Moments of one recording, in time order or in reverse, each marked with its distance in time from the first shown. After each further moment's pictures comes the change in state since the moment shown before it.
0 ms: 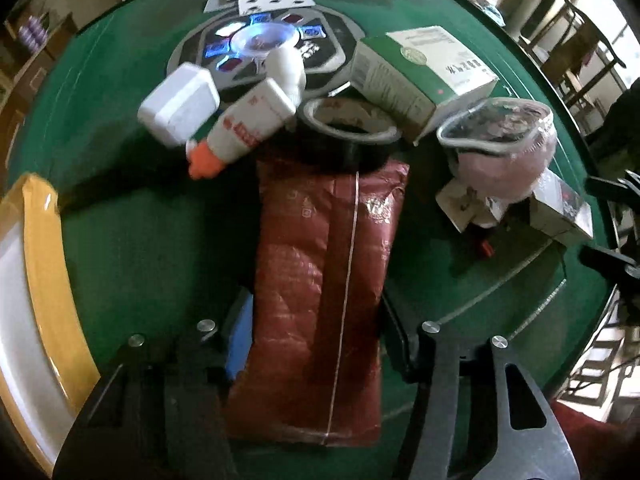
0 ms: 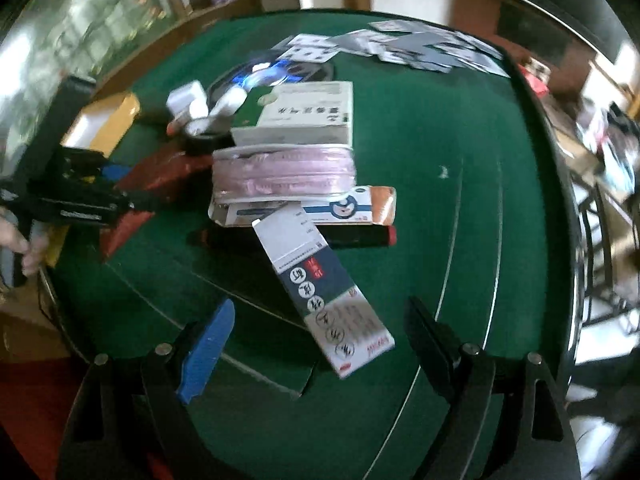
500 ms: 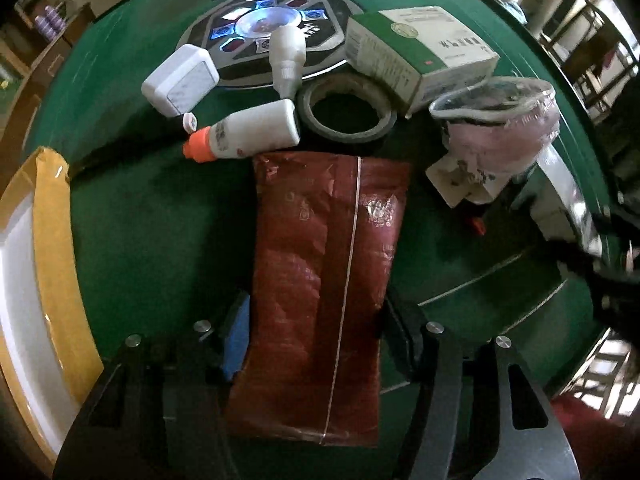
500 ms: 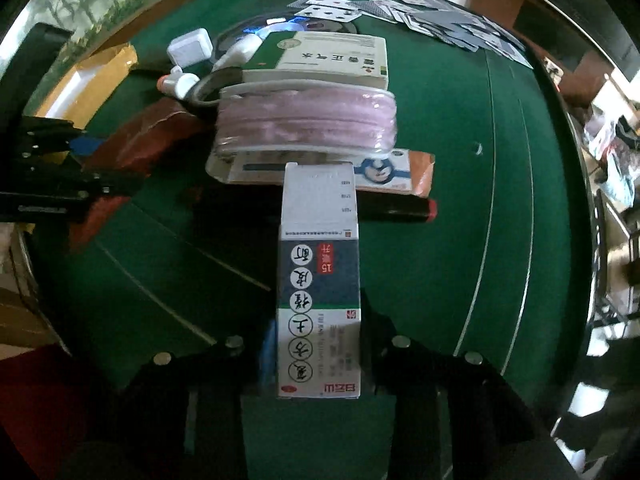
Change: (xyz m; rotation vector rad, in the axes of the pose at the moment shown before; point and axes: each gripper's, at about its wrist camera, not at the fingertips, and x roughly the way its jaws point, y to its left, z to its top) left arm 0.001 -0.029 -0.006 -0.047 0.028 0.080; right arm 0.029 0.020 -0.010 -0.031 0.087 -0.030
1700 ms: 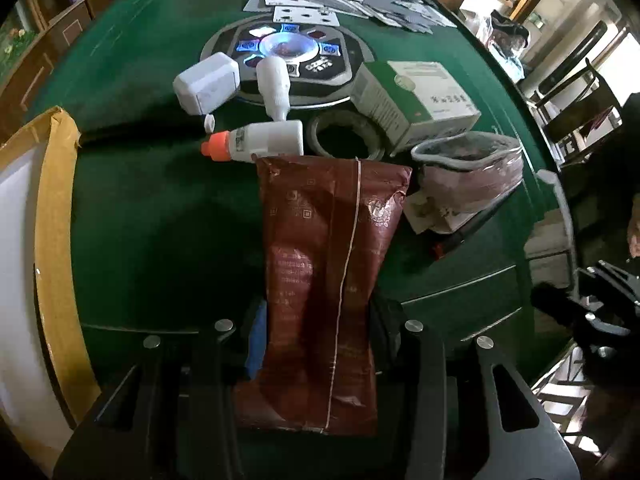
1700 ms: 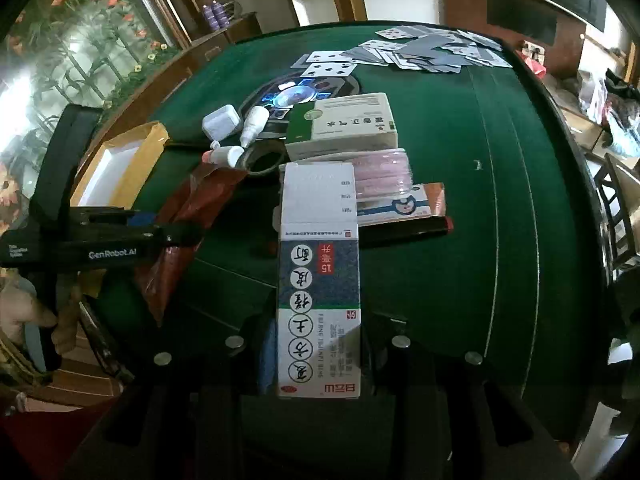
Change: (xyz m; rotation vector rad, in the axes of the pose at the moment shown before) left arm -0.029 0.017 -0.010 -0.153 -0.093 -0.133; right arm -0.048 0.013 -0.005 0.164 -0.160 0.132
